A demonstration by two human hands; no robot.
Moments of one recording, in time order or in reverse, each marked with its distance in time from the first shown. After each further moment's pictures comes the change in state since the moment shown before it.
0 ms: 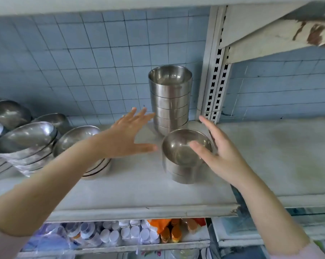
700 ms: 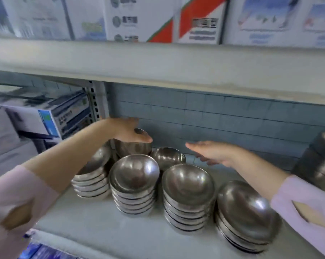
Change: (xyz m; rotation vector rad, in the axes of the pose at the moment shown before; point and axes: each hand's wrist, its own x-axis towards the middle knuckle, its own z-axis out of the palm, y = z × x) left_hand -0.108 -0.382 -0.165 0.165 -0.073 -0.552; right_hand 0.244 -0.198 0.329 -0.220 -0.560 0.317
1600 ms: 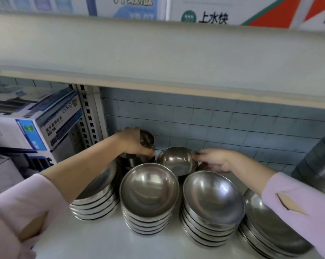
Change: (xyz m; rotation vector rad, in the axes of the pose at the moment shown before) left_hand 0.072 -0.029 0.046 -0.202 0.038 0.069; right_hand 0.060 0.009 0.031 0.394 -0.094 0.161
